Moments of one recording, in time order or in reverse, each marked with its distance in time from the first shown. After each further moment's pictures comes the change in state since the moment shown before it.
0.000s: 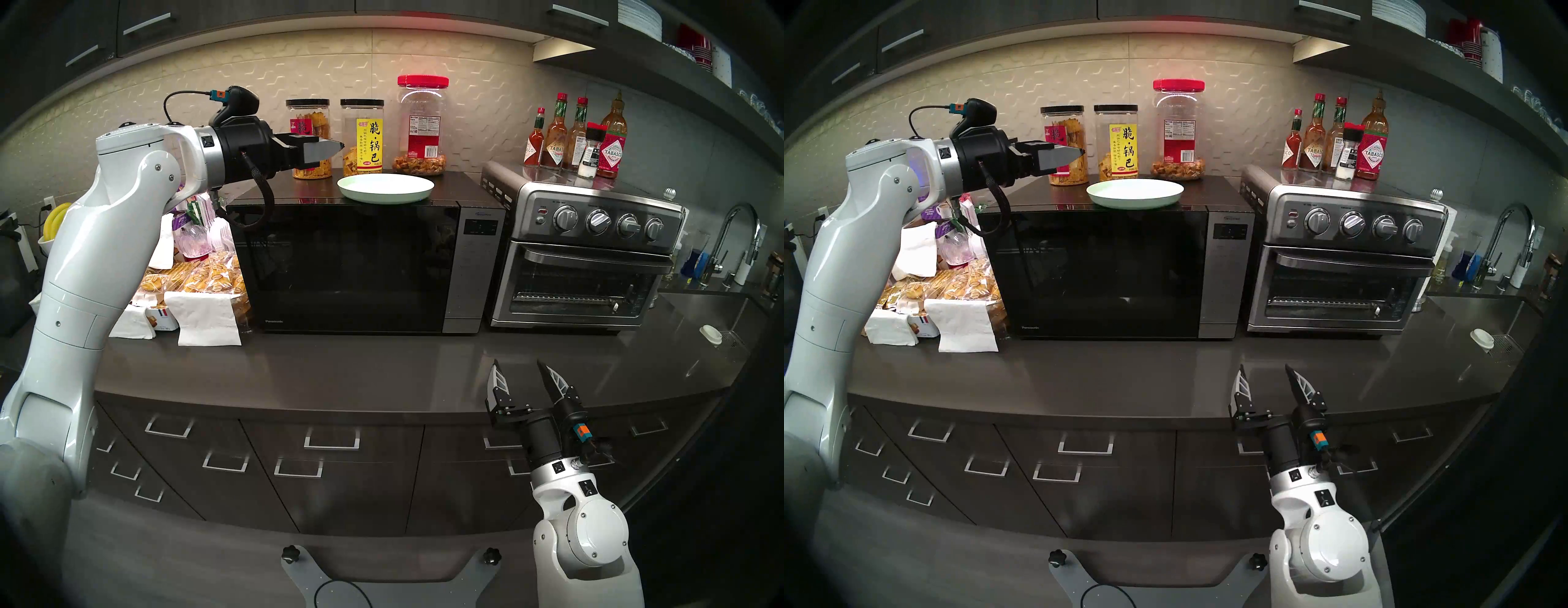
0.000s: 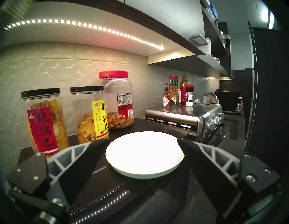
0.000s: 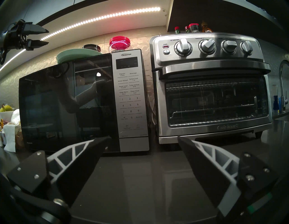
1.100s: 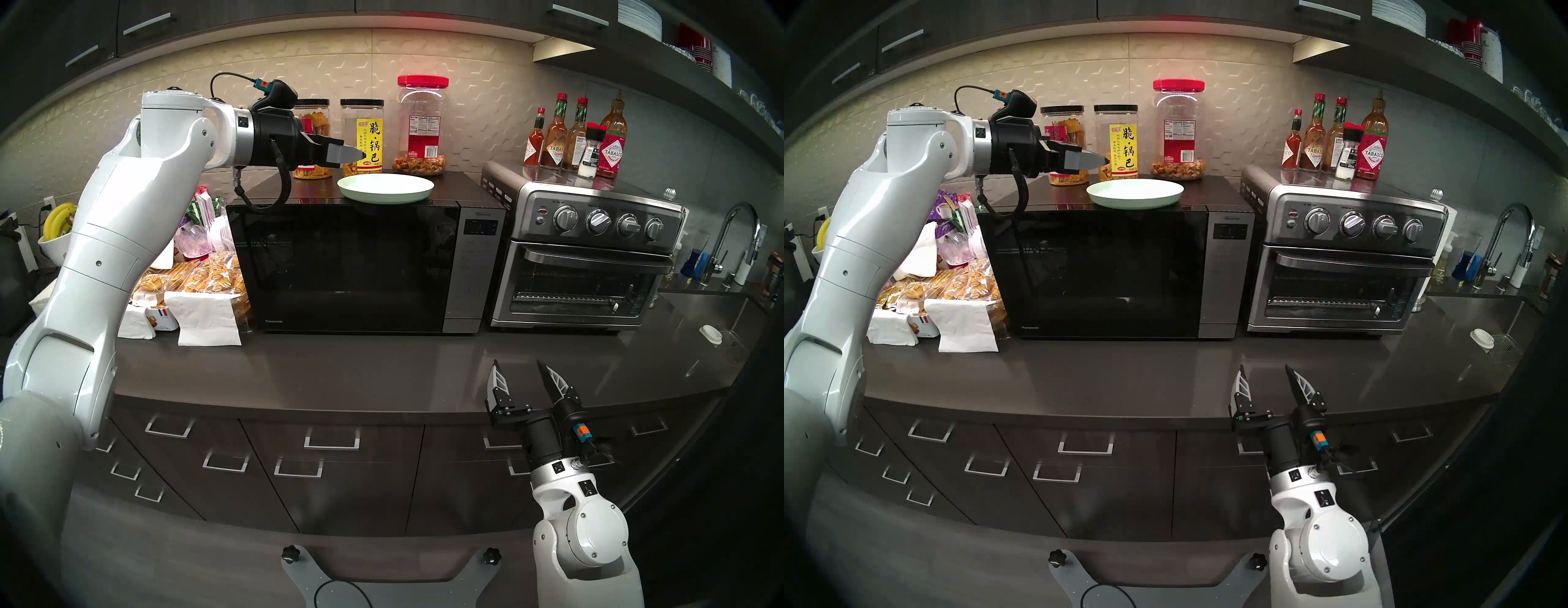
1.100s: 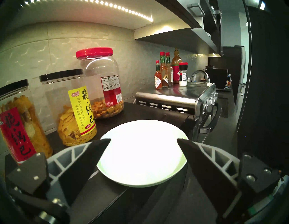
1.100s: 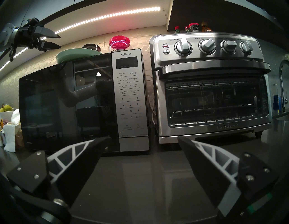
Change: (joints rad) left arm -0.269 -0.088 0.190 0.284 0.254 0.058 -0.309; right arm 0.000 0.000 0.000 0.001 0.000 0.000 0.000
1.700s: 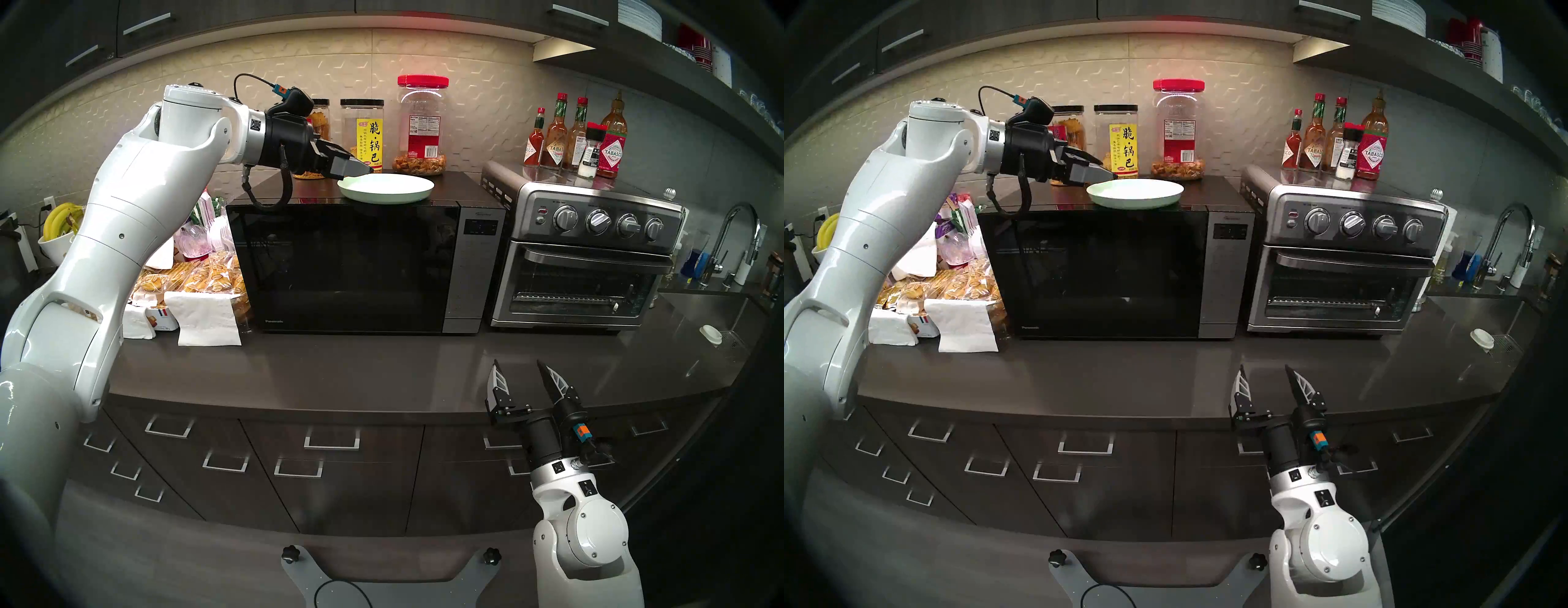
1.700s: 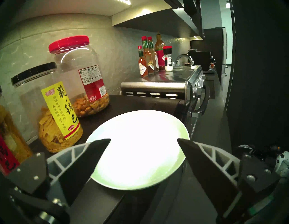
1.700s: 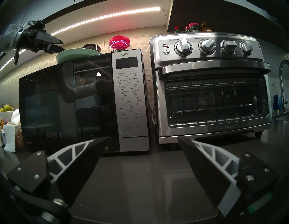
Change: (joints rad) left arm -0.148 -0.042 0.142 0.229 0.149 -0.144 -0.281; right arm 0.000 0.000 0.000 -0.001 0.000 0.000 0.000
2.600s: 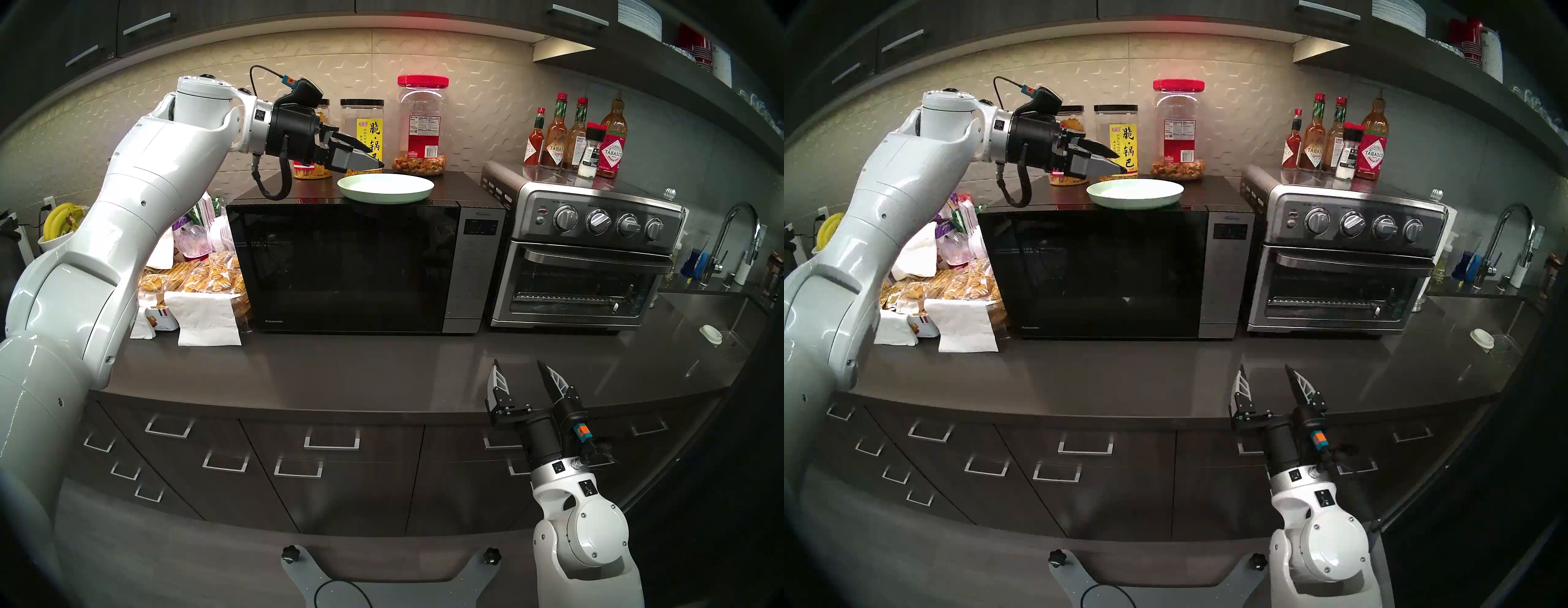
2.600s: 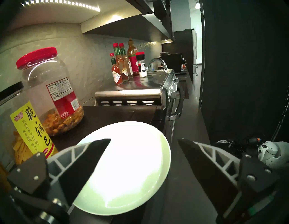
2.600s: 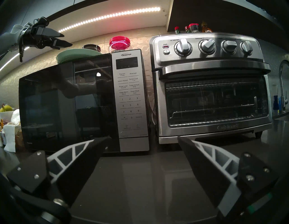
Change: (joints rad) left arm -0.115 -0.078 0.049 0.197 0.019 -0.132 -0.226; right arm 0.000 0.000 0.000 -0.002 0.000 0.000 0.000
